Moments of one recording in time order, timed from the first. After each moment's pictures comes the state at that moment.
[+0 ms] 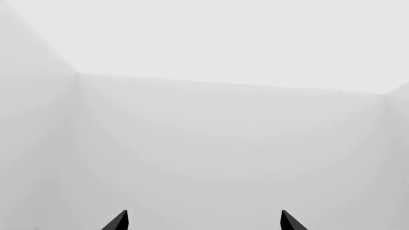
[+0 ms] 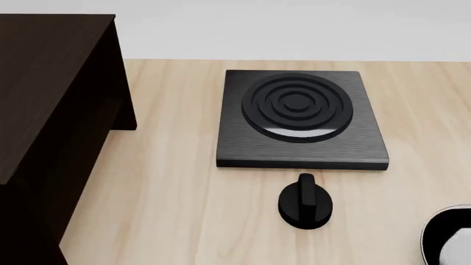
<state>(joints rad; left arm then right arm) -1.54 -0.30 0.08 0.12 -0.55 -0.93 -0.28 0.88 1.49 -1.38 -0.11 2.01 0.46 0.49</state>
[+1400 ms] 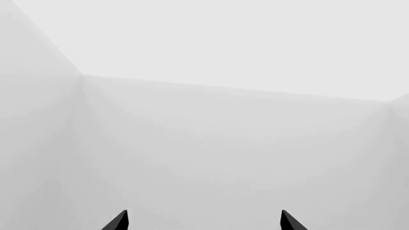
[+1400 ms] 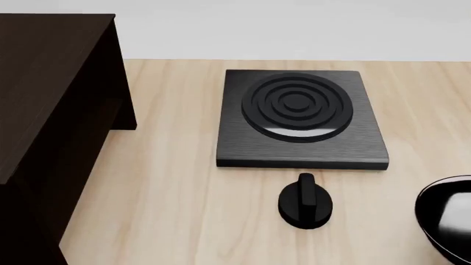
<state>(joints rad) -1.55 -0.31 0.06 0.13 -0.59 -0.94 -0.31 0.98 1.55 -1.03 -0.23 2.22 0.84 0.83</state>
